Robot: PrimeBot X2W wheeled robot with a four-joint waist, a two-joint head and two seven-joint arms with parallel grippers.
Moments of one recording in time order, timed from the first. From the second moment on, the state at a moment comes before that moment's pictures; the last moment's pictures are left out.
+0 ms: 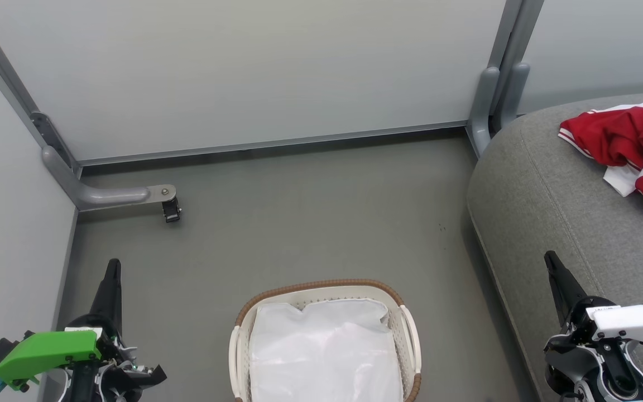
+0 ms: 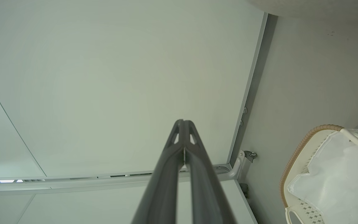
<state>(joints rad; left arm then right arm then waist) -0.10 0.05 0.11 0.25 -1.61 -0.13 0.11 -0.10 -0.05 -0.11 0.24 1.62 0.13 0.11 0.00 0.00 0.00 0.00</state>
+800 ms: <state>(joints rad) -0.10 0.05 0.11 0.25 -1.61 -0.13 0.11 -0.10 -0.05 -0.11 0.24 1.62 0.13 0.11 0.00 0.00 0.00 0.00</state>
